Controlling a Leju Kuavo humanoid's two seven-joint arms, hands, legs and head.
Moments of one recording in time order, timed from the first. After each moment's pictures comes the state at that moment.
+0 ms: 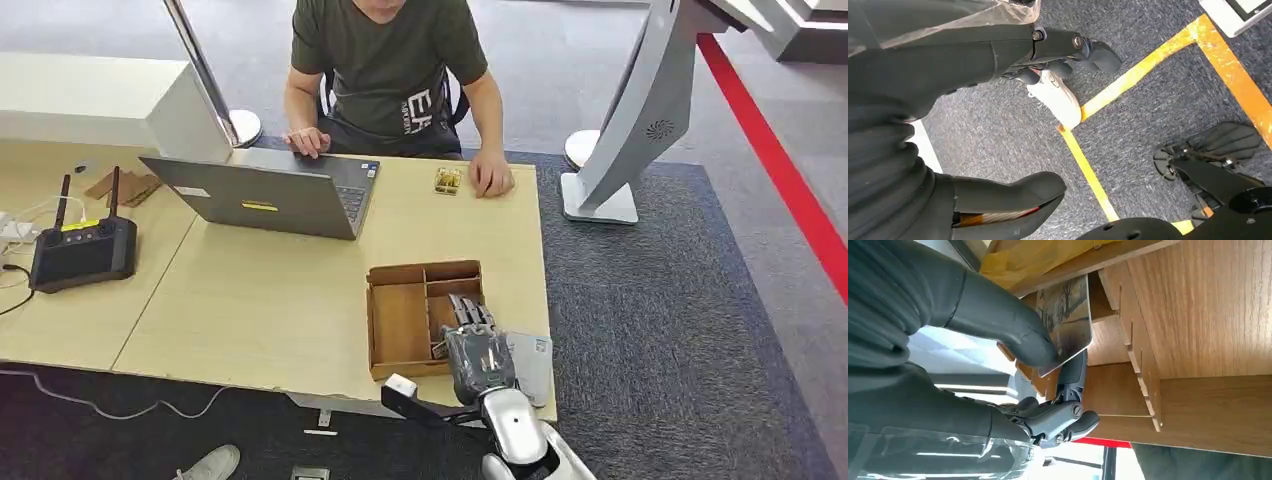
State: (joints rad) left arm -0.17 -0.03 1.05 -0.13 -1.55 -0.18 -0.08; right arm -0.31 0.05 0.75 -1.13 1.11 -0.13 0.23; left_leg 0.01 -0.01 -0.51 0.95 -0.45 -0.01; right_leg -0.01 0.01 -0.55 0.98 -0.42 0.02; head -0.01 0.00
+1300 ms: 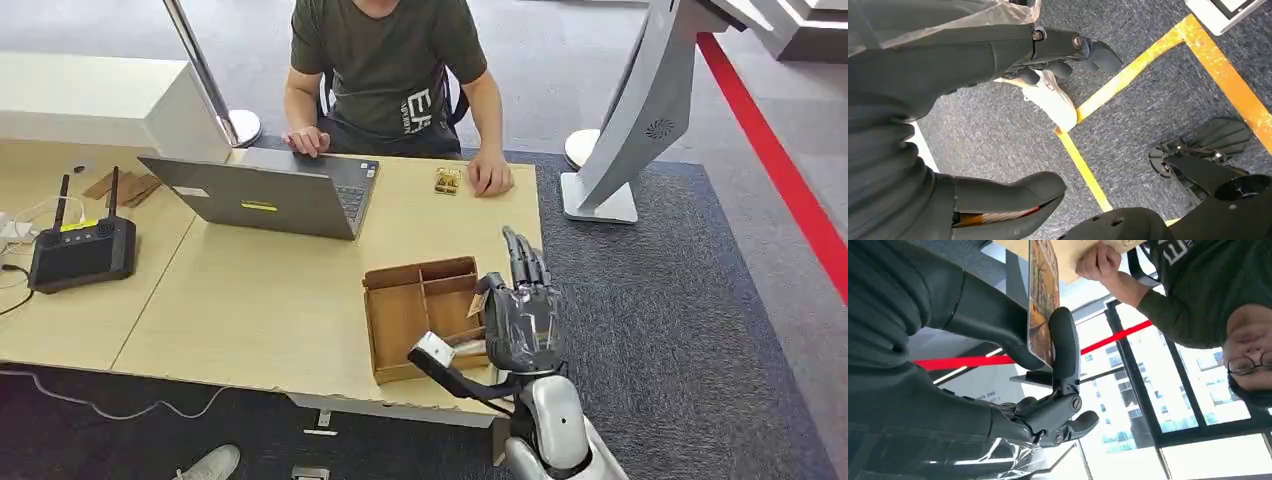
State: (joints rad) left arm -0.19 -0.04 1.01 -0.13 -1.55 -0.20 -0.07; right arm -0.27 0.00 0.64 -1.41 1.13 -0.46 0.21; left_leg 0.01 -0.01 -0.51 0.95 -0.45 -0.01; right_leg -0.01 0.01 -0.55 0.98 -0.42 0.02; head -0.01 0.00
